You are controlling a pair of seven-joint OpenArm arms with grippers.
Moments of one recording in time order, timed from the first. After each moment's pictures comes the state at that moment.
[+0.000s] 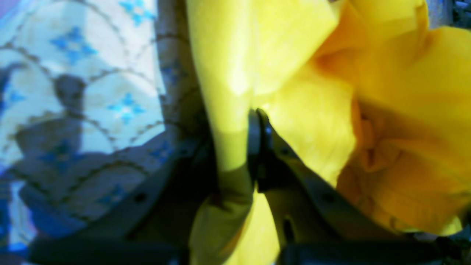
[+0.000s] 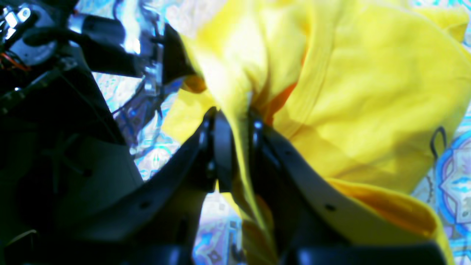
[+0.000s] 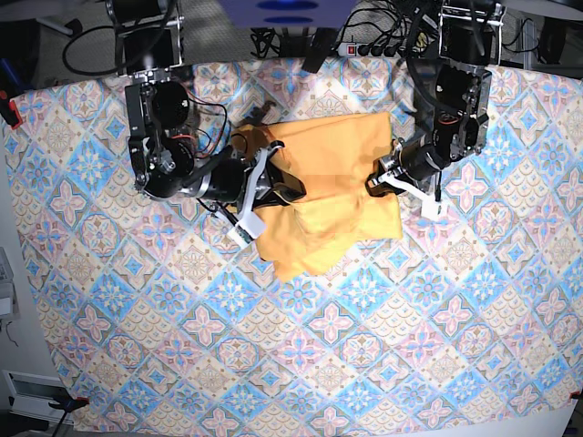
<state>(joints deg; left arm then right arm) 5.1 -13.3 0.2 72.2 -53.5 -8.9 39.3 -1.2 4.7 -5.8 90.1 40.1 39.9 -59.1</state>
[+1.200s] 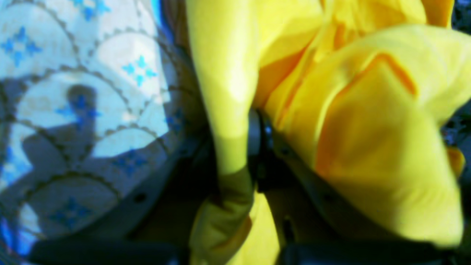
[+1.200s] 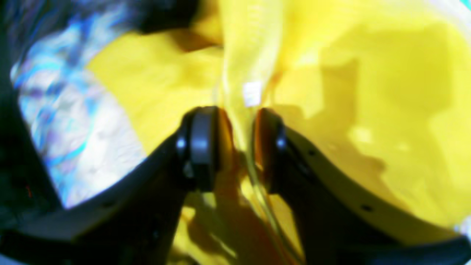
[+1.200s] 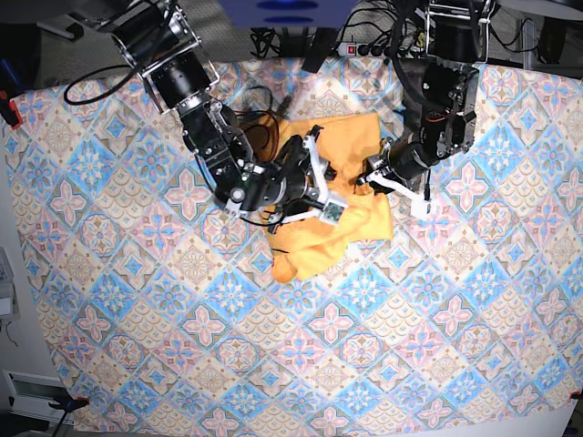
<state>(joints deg) 5.5 -10.2 -0.2 72.3 -51.2 -9.0 38.0 8.4 1.3 -27.5 80.5 8.5 40.1 -53.4</state>
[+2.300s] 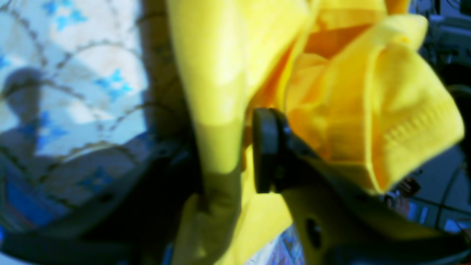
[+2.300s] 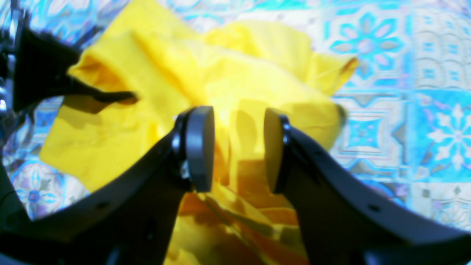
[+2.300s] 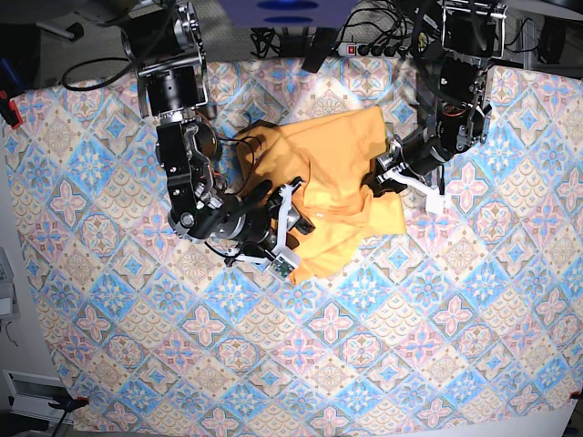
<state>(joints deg) 7.7 -14.4 0.1 74.1 -61.1 -10.9 38.2 9.5 -0.8 -10.1 81.6 10.6 40.1 -49.6</state>
